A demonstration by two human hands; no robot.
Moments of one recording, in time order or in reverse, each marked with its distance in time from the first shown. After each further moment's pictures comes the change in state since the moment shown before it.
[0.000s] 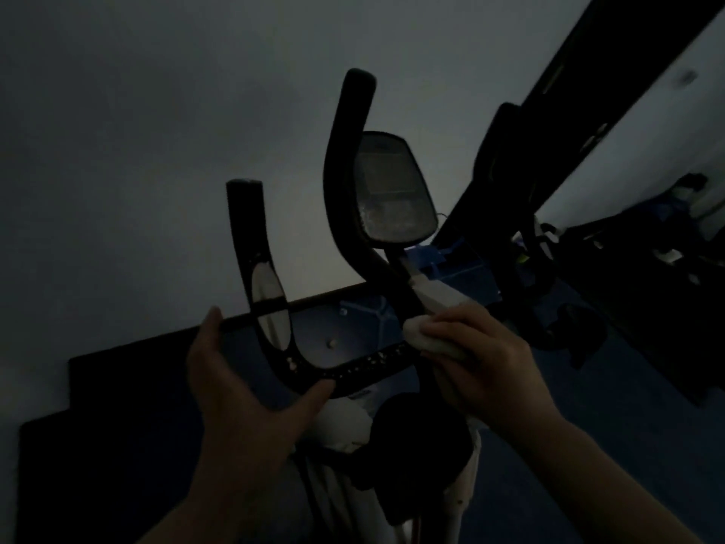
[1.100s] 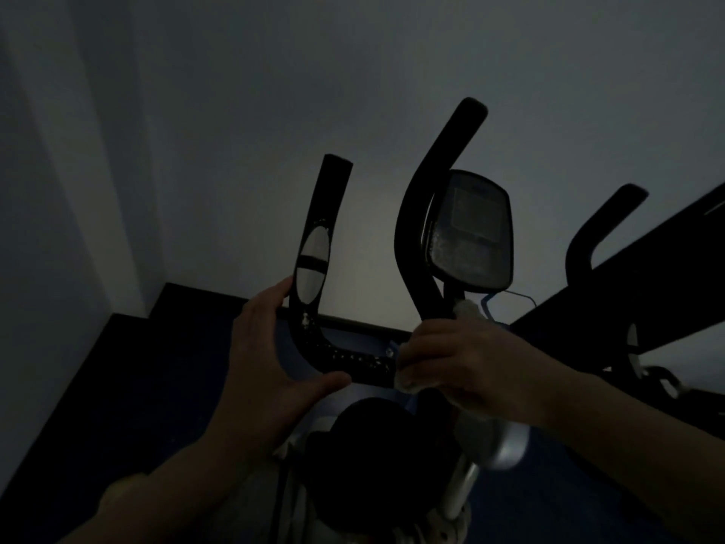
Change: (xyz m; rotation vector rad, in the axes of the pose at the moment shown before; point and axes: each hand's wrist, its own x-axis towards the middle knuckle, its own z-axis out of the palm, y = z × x) left_hand -0.029 0.002 0.035 -0.021 0.191 0.093; right_hand 0.086 0.021 -0.014 -0.114 -0.799 -0.957
